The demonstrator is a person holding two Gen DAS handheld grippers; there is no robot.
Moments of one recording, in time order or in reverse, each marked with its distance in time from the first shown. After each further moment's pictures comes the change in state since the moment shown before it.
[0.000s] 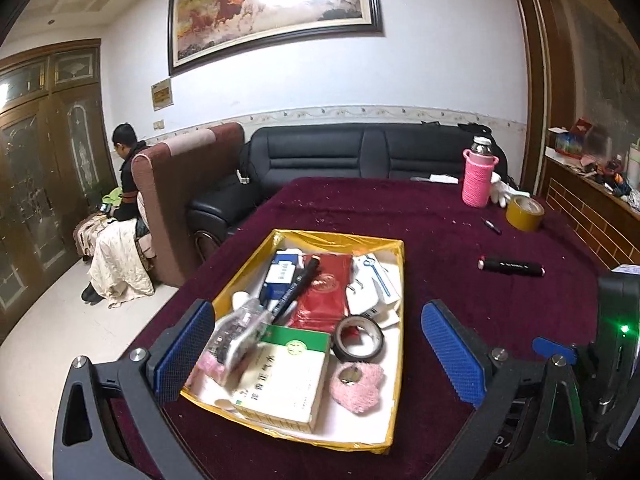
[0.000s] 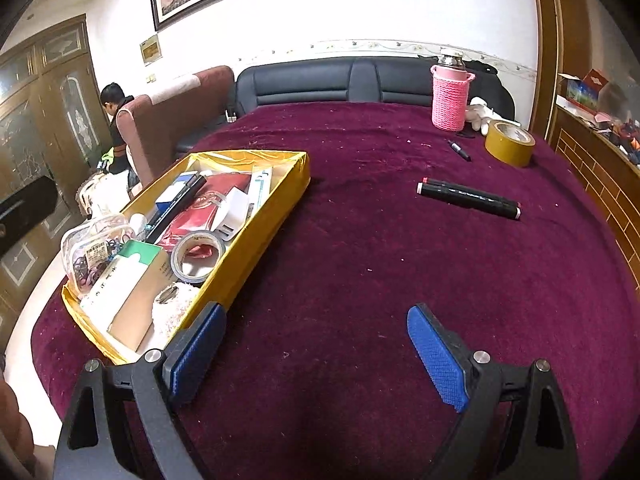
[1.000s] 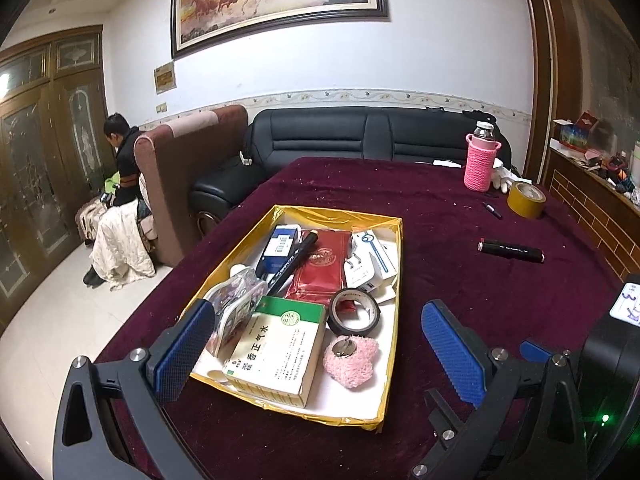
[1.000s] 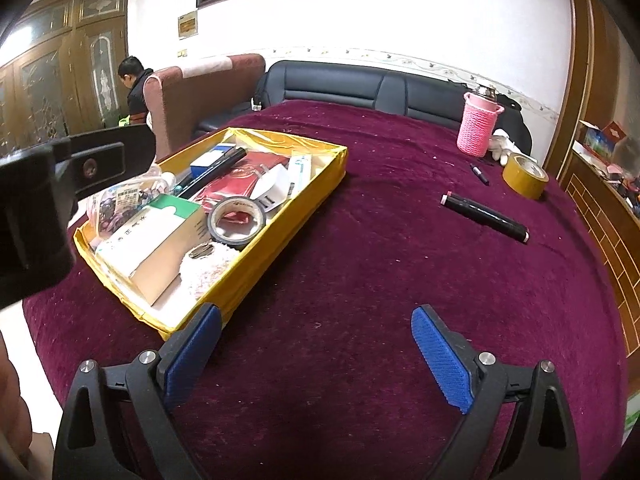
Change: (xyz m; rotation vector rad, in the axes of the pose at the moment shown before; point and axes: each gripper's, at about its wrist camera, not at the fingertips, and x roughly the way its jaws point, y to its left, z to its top) left arm -0.001 0.001 -0.015 -0.027 0.060 0.009; right arm -0.011 0.041 -0.023 -0.181 -0.013 -0.011
